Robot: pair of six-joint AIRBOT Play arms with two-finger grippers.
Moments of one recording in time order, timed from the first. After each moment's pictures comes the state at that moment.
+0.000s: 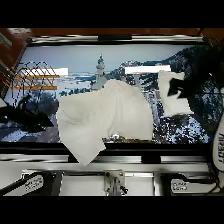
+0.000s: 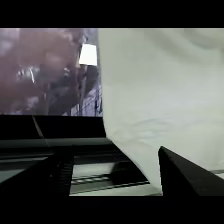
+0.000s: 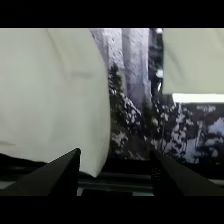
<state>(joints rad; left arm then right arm) 0.34 -1.21 0.87 1.14 -1.40 -1.38 -0.12 -1.50 1.62 1.79 -1.65 -1.58</state>
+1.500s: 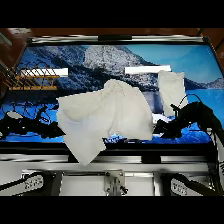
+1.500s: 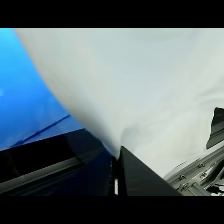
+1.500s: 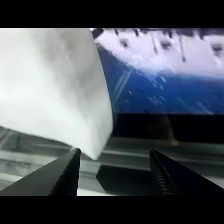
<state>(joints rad) 0.32 -1.31 0.67 0.86 -1.28 -1.09 -0.16 -1.30 0.78 1.99 -1.33 -1.61</state>
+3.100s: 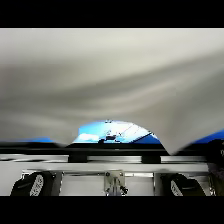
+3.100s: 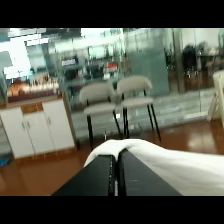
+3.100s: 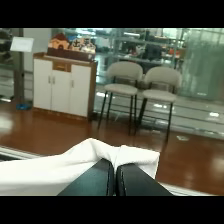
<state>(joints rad) 0.34 -0.54 1.87 1.01 -1.09 -1.23 0.02 -0.69 1.99 1.80 -1.14 -1.75</state>
